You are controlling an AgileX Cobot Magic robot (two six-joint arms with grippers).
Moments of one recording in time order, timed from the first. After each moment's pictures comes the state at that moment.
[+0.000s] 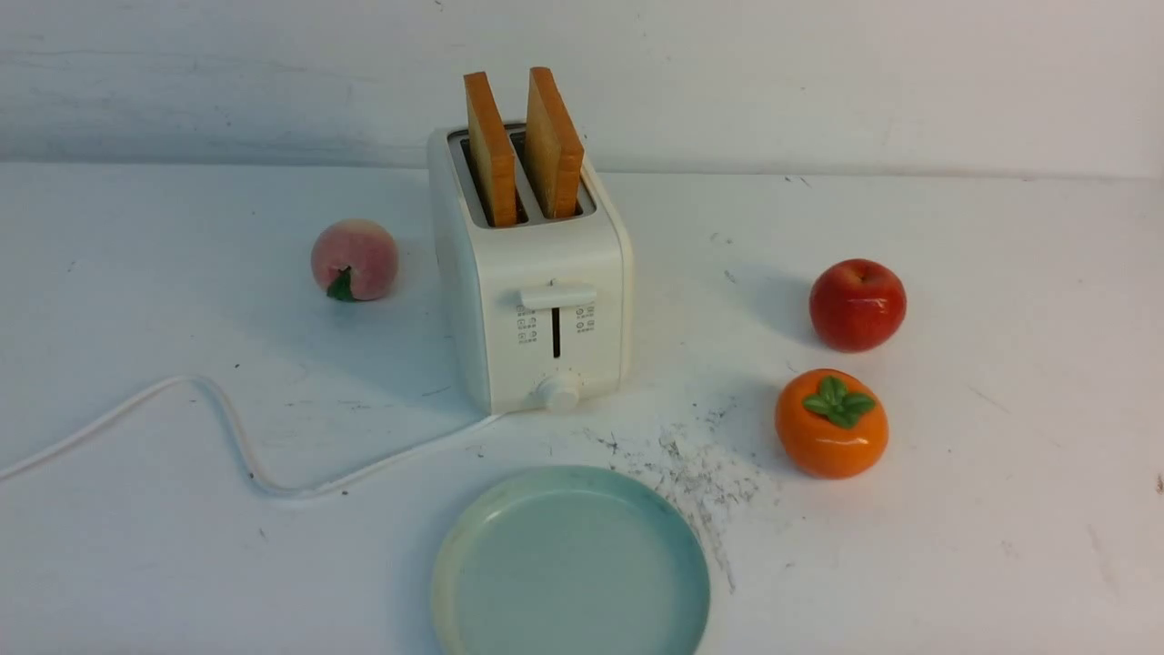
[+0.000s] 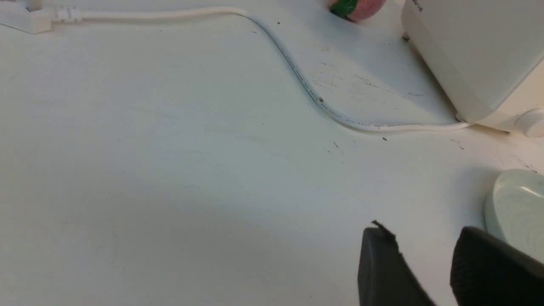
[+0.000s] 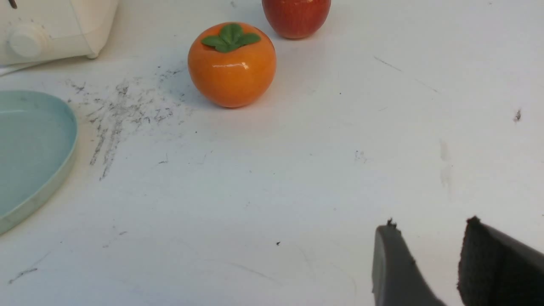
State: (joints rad) right arm 0.06 -0.01 0.01 0.11 0.40 -0.08; left arm -0.10 -0.01 0.03 0.07 0.39 -0.56
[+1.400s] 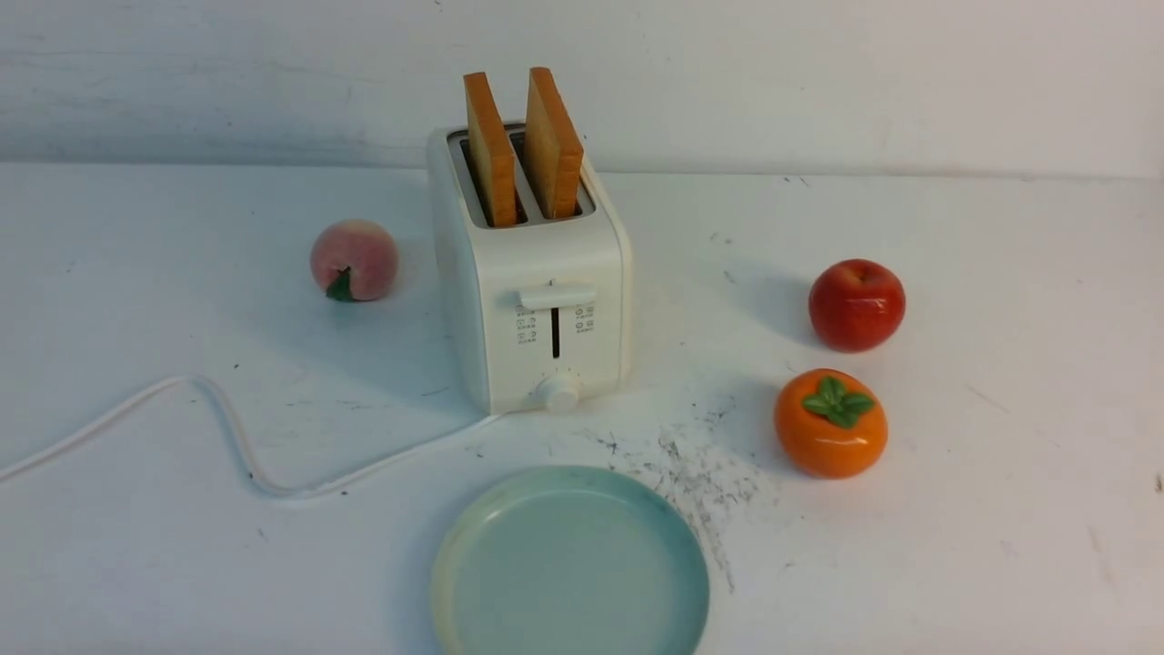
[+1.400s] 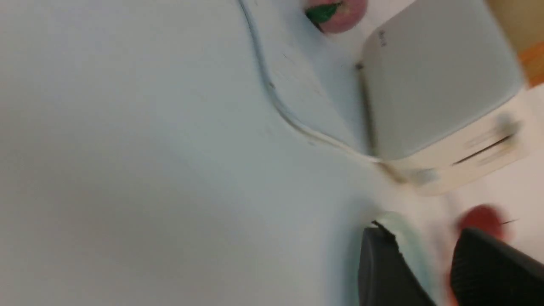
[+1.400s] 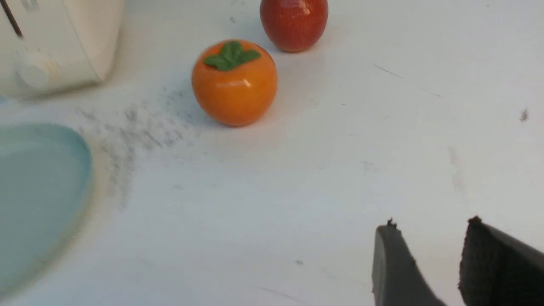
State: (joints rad) right arm 0.06 -0.01 0.02 0.24 0.34 0.02; left arm -0.10 -0.01 0.03 -0.32 0.31 -0.94
